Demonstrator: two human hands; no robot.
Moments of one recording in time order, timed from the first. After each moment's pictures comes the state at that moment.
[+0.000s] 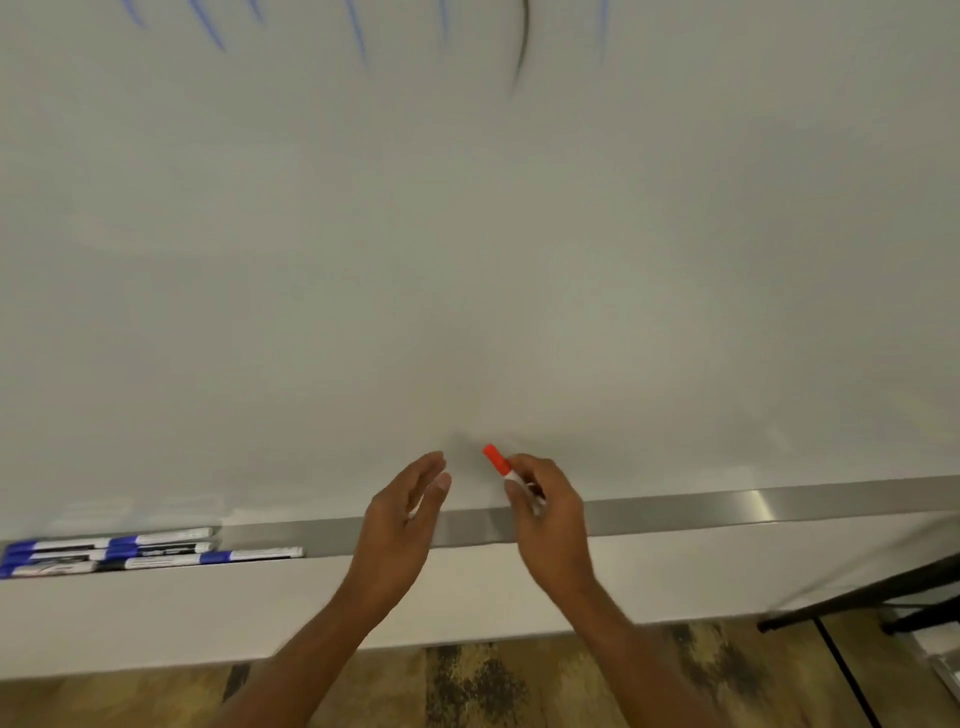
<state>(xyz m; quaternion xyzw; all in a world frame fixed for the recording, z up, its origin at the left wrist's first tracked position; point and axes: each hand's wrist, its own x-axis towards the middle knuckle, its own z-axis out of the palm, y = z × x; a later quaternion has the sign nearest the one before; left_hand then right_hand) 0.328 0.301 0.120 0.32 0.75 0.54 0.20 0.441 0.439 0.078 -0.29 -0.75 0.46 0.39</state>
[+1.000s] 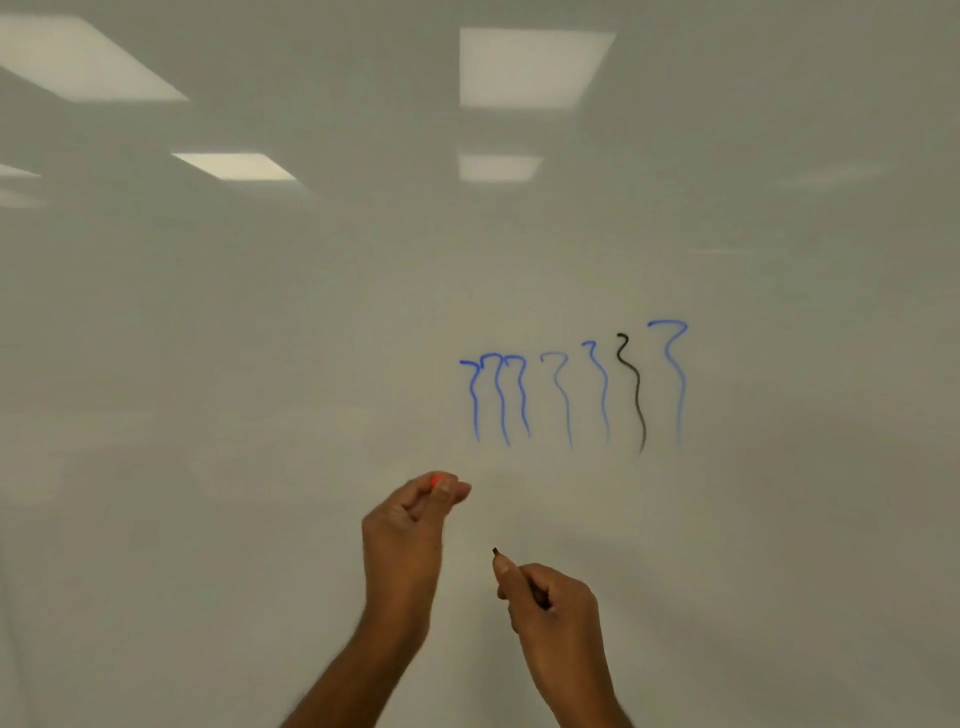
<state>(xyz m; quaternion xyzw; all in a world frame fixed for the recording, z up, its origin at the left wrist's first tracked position) 0.247 0.161 0.416 0.29 0.56 0.78 0.03 0.353 0.237 0.363 -0.24 -0.72 0.49 0.43</state>
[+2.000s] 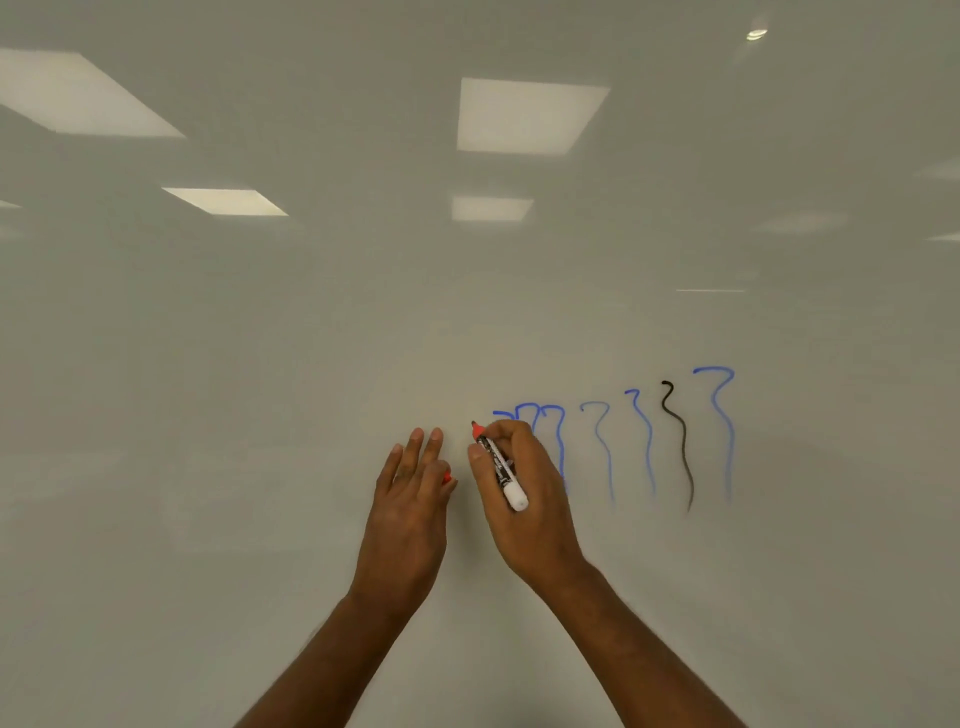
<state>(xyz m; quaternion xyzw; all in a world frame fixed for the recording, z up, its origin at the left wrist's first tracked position) 0.093 0.216 0.429 0.51 0.61 0.38 -0.47 0.233 0.282 0.474 -0.06 -0.77 0.25 0.58</state>
